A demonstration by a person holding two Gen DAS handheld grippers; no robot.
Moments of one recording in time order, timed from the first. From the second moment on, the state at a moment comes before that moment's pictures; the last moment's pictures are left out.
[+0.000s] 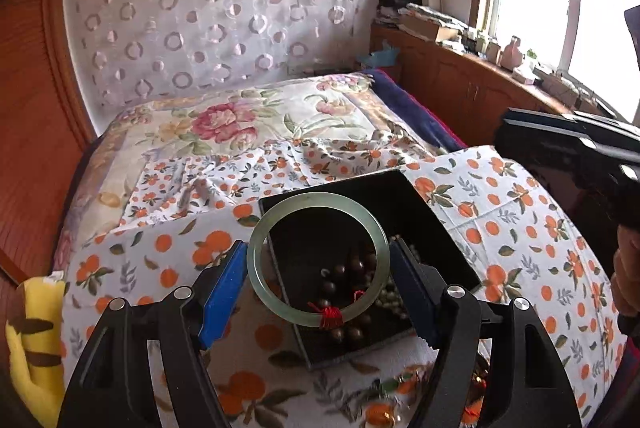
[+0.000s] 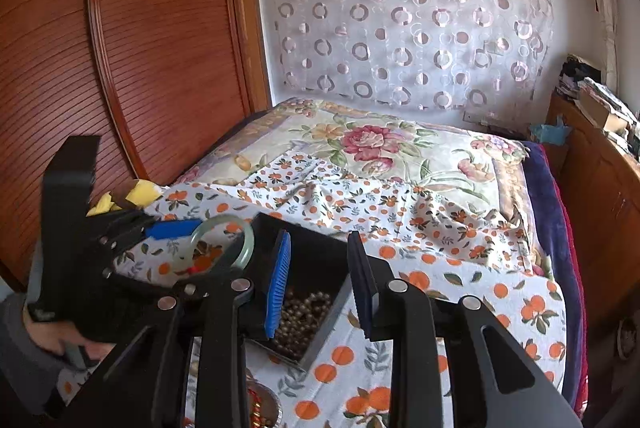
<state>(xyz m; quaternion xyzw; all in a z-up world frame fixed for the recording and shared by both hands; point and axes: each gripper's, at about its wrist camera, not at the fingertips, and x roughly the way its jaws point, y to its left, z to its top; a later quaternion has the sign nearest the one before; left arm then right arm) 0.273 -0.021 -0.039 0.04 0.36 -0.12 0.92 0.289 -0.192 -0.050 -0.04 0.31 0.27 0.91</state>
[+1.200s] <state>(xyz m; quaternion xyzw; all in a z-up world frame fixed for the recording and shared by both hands) 0.203 -0.025 -0.047 0.05 0.36 -0.14 0.92 0.212 -0.216 -0.135 -0.03 0.36 0.28 0.89</state>
